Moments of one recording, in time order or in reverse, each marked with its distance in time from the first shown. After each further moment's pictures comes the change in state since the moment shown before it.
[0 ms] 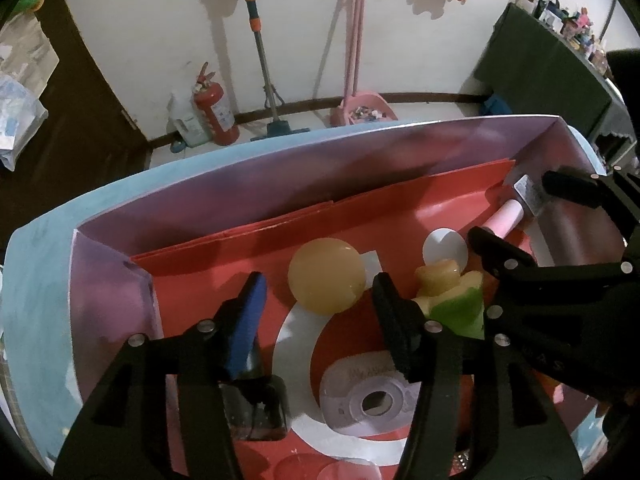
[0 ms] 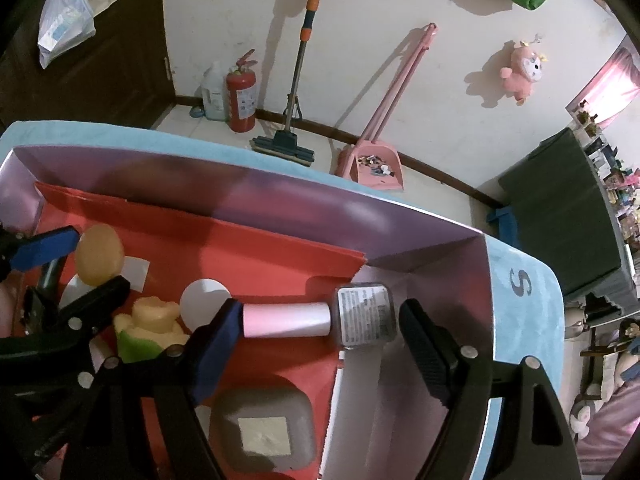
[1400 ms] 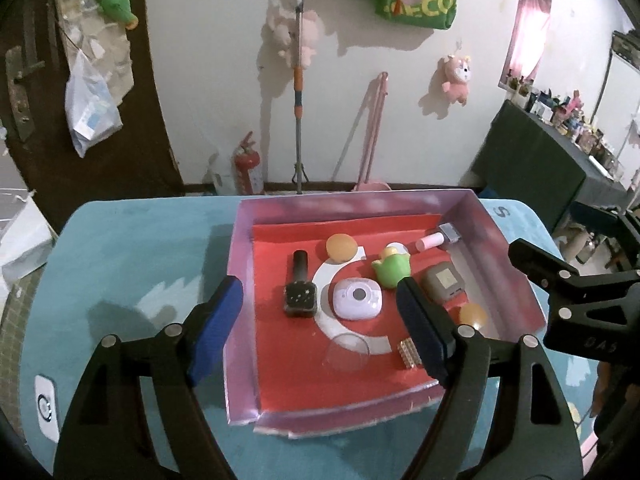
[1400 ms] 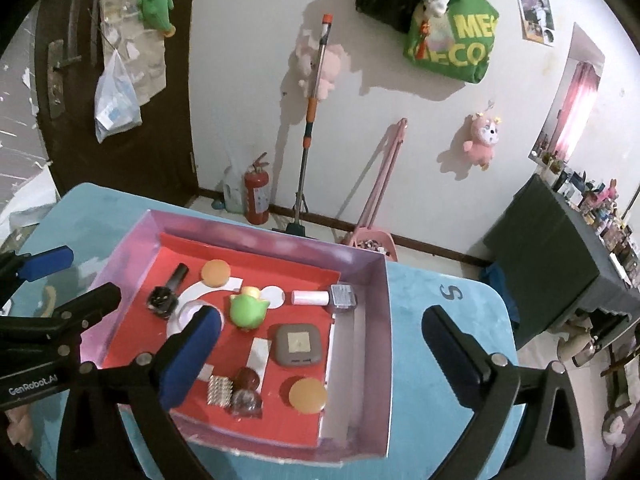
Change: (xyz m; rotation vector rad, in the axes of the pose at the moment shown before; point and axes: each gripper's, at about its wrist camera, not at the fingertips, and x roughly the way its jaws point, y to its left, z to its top) left arm -0.164 0.017 -0.103 -0.147 -0.343 0.022; right arm -0.176 -0.014 -0.079 0.055 -0.374 0.038
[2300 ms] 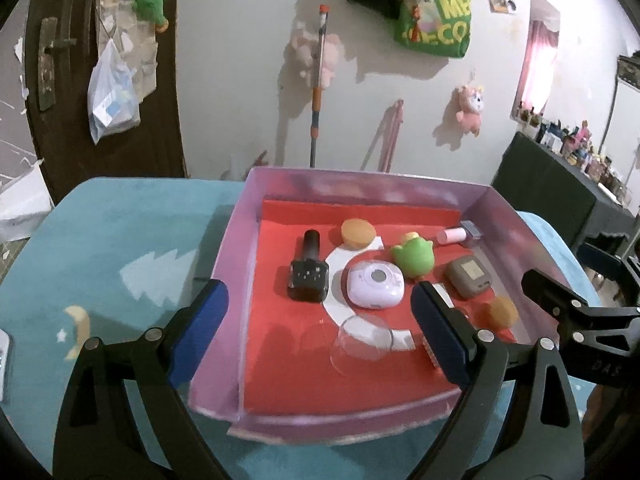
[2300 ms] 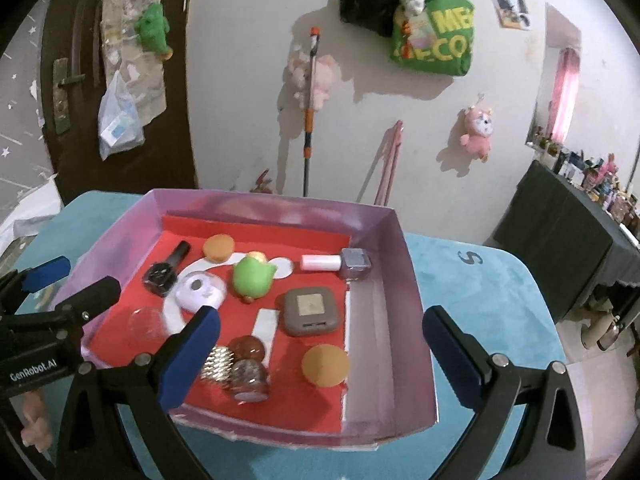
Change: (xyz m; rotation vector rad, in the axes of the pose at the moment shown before) left arm 0.037 0.004 -0.066 -0.067 -0.170 0.028; right arm 0.024 0.001 -0.077 0.082 -0.129 0.026
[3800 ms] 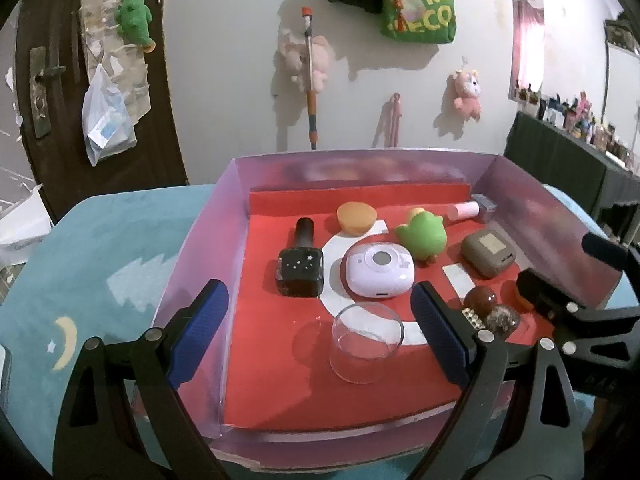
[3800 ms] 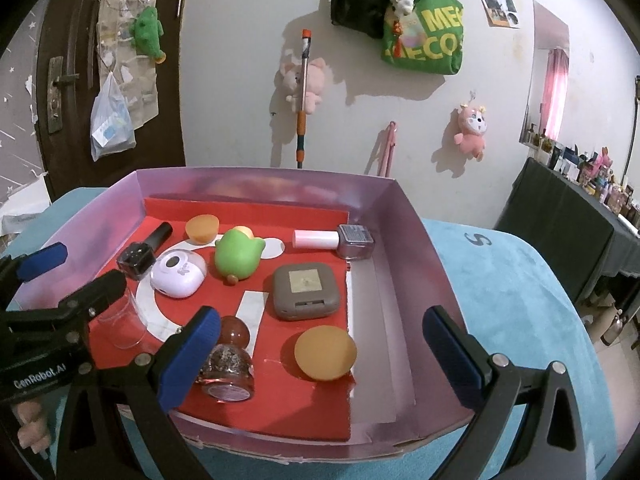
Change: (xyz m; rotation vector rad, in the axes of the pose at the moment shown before) left arm 0.022 -0.018 -0.021 0.106 -0.015 0.051; right arm 0.032 0.003 -0.038 0.024 -0.038 -0.013
